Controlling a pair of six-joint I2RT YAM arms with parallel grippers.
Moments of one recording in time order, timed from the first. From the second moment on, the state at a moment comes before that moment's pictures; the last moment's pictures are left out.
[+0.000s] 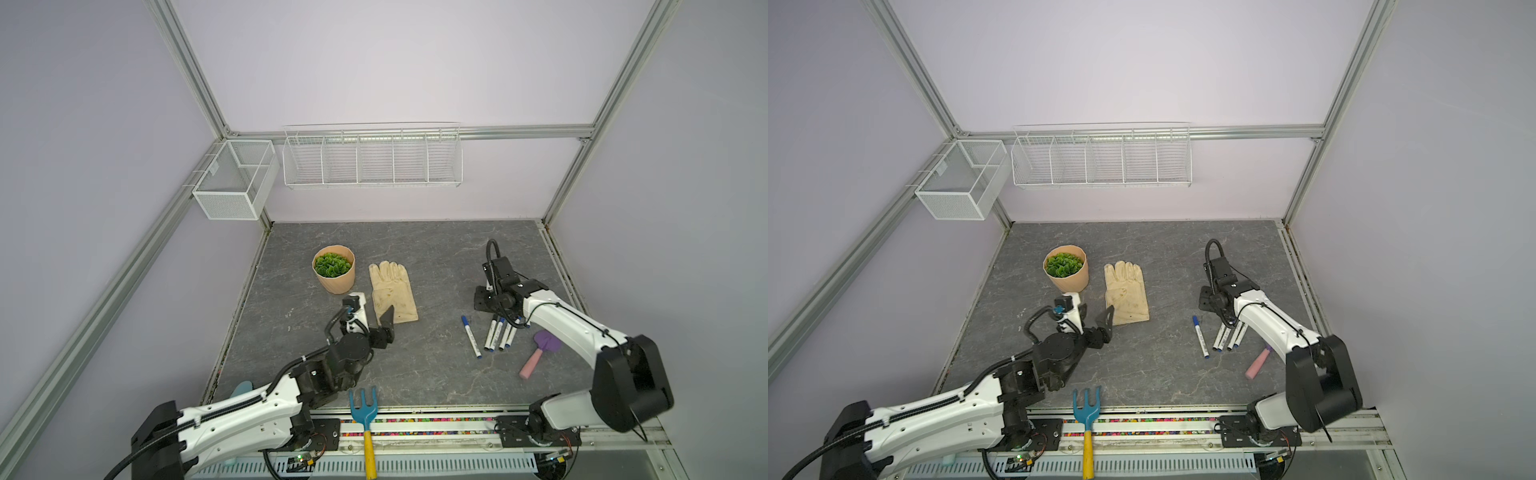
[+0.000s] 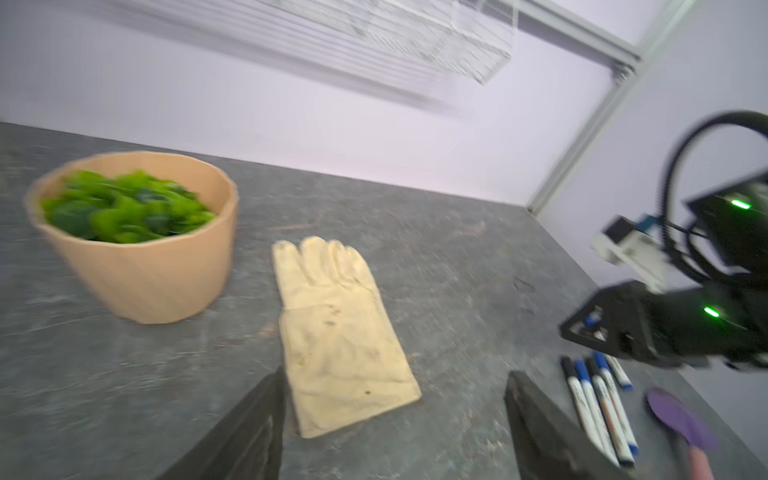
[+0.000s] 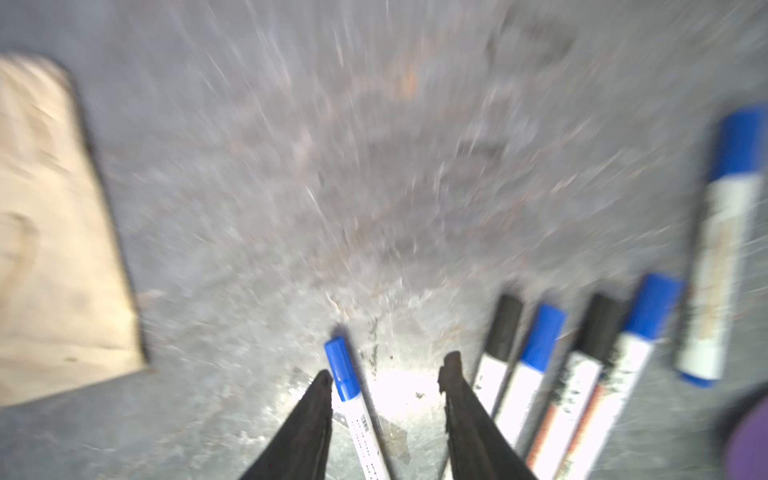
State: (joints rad) left arm -1.08 0.75 0.45 0.07 -0.78 -0.50; right arm 0.37 1.35 0.93 -0.56 0.16 0.50
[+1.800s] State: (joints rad) left arm -0.20 1.40 0.47 0.55 -0.29 -0.09; right arm 0.02 1.54 0.37 0.80 0.14 -0.03
